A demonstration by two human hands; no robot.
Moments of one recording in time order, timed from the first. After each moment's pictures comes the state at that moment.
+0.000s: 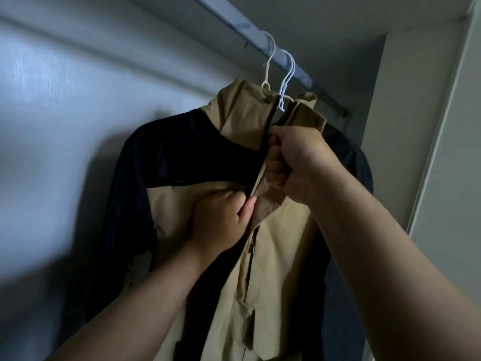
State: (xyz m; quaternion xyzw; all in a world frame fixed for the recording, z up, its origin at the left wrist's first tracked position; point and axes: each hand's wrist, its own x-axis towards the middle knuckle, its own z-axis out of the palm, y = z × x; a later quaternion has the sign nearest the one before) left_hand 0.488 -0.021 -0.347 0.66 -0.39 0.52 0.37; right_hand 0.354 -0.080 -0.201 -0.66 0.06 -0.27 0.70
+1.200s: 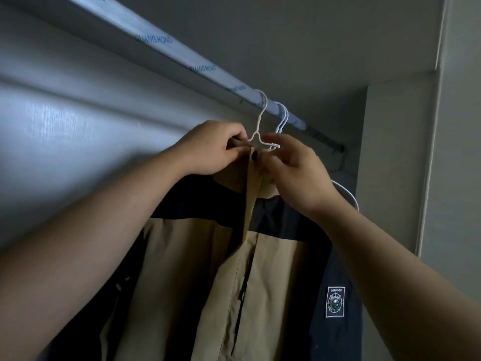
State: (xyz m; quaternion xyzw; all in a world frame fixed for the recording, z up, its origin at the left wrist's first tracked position) left_hand 0.502 0.041 -0.135 0.71 -0.51 0.40 0.28; right_hand 0.359 -0.116 -0.177 -0.83 -0.11 -0.47 0.28
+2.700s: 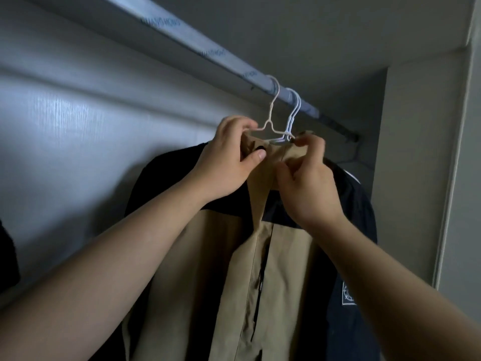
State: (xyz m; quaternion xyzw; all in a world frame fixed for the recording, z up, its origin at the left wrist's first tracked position) left_hand 0.477 0.030 -0.190 0.66 -0.47 0.42 0.41; right_hand 0.376 -0.115 -0.220 -0.80 -0.03 -0.56 0.23
